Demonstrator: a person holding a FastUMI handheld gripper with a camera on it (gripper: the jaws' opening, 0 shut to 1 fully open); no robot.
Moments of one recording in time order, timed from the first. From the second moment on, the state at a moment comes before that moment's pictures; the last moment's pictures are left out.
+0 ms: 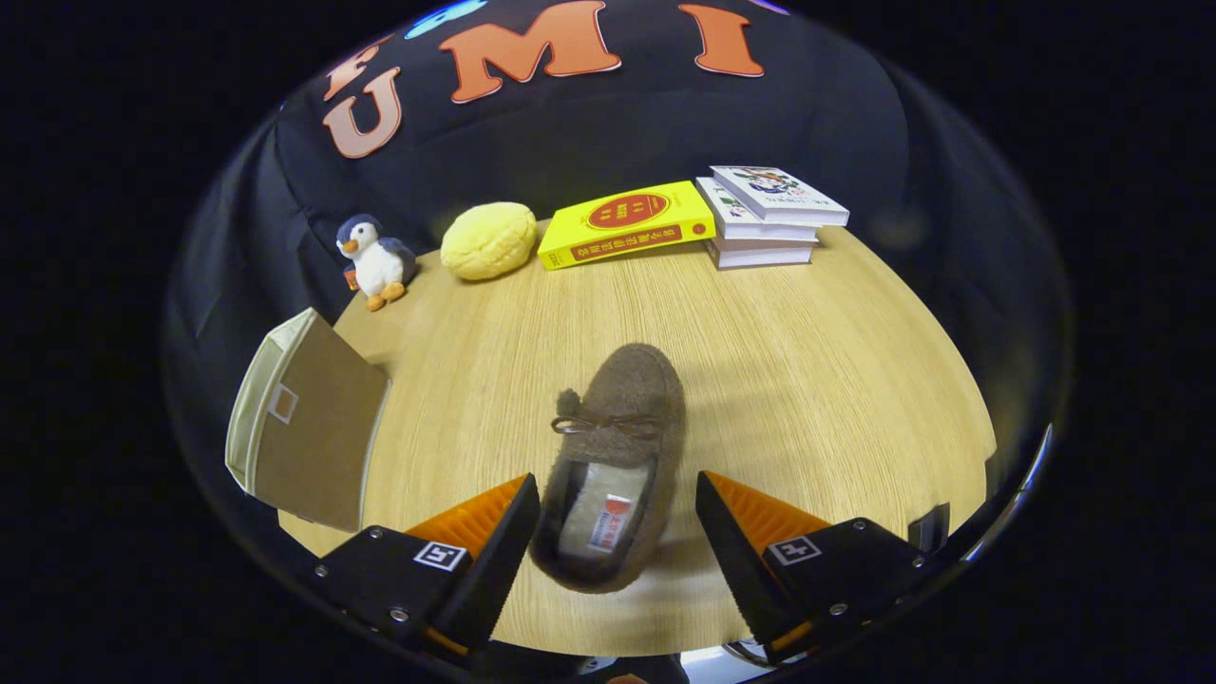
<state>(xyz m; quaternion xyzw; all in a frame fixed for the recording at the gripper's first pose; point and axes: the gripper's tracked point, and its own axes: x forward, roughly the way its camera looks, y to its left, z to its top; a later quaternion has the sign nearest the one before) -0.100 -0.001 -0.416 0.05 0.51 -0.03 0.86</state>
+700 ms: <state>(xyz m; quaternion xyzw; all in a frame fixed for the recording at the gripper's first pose) -0.060 -0.023 -0.490 0.00 0.50 -0.02 0.87</state>
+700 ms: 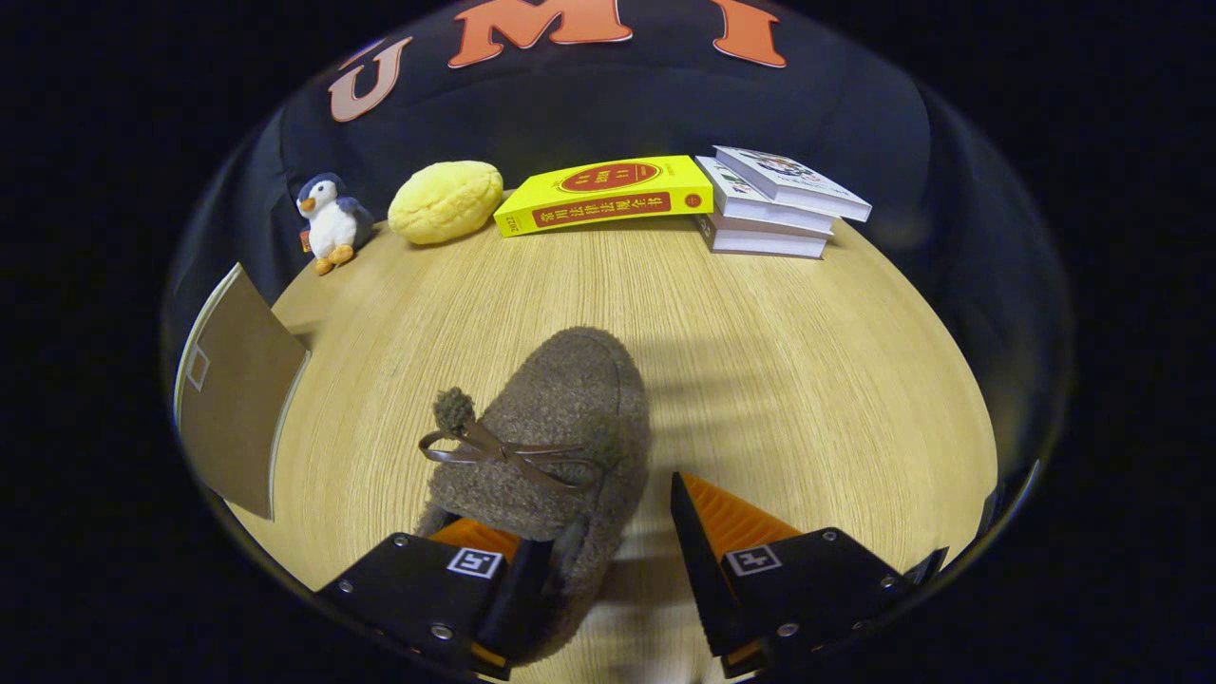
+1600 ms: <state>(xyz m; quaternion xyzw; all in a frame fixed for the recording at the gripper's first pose) -0.053 0.013 -0.430 0.07 0.50 -0.08 0.86</state>
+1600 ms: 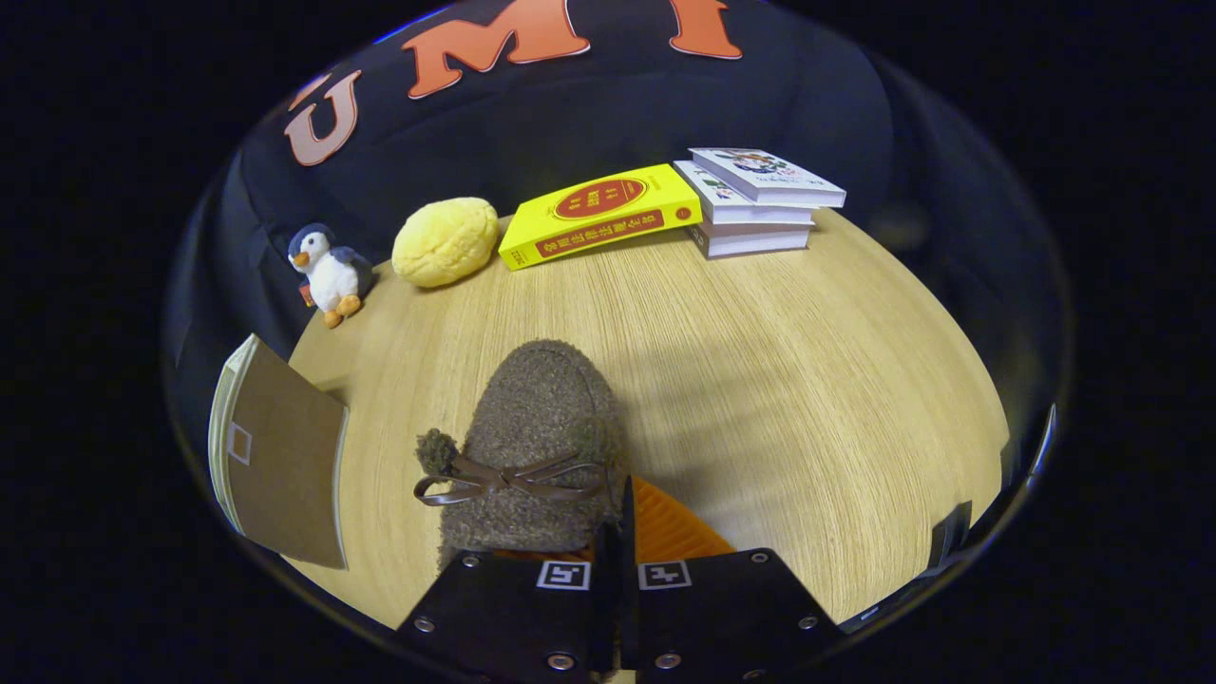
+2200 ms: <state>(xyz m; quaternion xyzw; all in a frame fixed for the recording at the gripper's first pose) -0.009 0.174 -0.338 0.07 0.46 0.00 0.88</state>
